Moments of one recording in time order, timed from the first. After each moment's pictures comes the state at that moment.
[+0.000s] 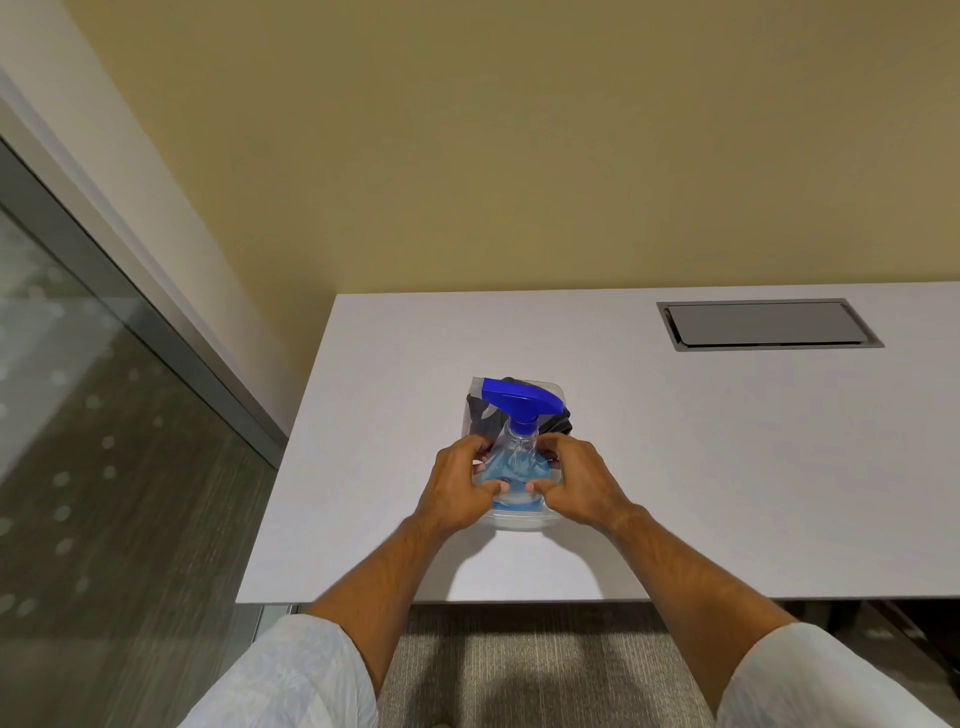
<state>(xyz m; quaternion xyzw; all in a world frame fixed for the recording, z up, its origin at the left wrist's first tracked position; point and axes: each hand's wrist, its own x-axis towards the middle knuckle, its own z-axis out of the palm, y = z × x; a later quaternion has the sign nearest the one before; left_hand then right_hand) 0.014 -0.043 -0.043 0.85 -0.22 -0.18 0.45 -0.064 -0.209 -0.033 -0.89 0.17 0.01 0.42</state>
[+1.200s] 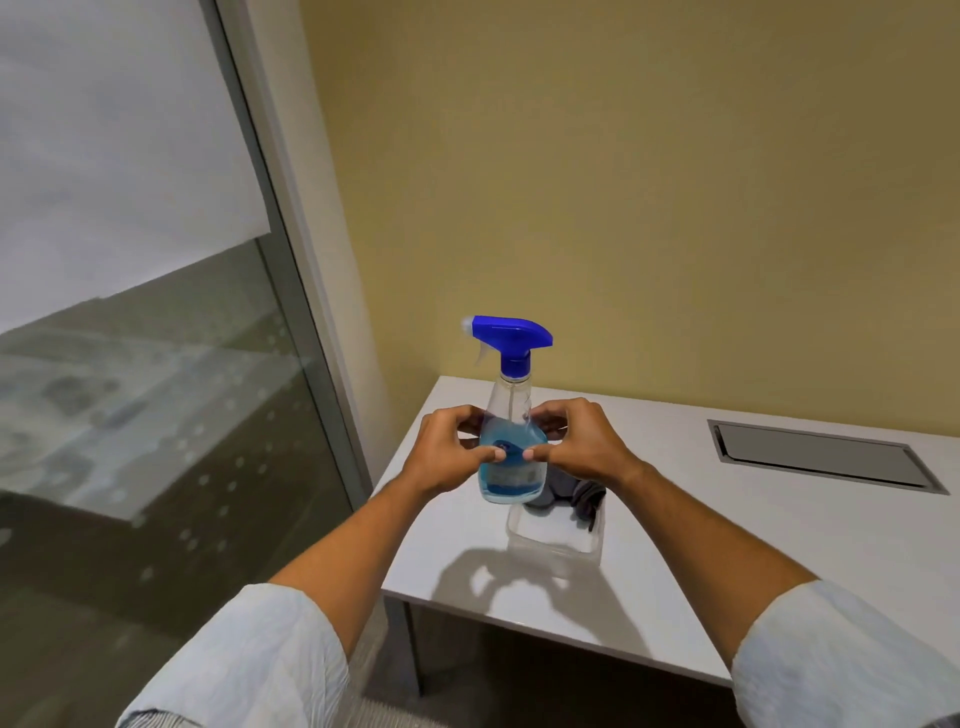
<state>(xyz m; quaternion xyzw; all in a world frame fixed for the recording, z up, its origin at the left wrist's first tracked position) -0.034 0.034 0.137 0.85 -0.21 0.00 0.49 -0.080 -0.167 0.154 -0.90 -0.03 -0.09 0.42</state>
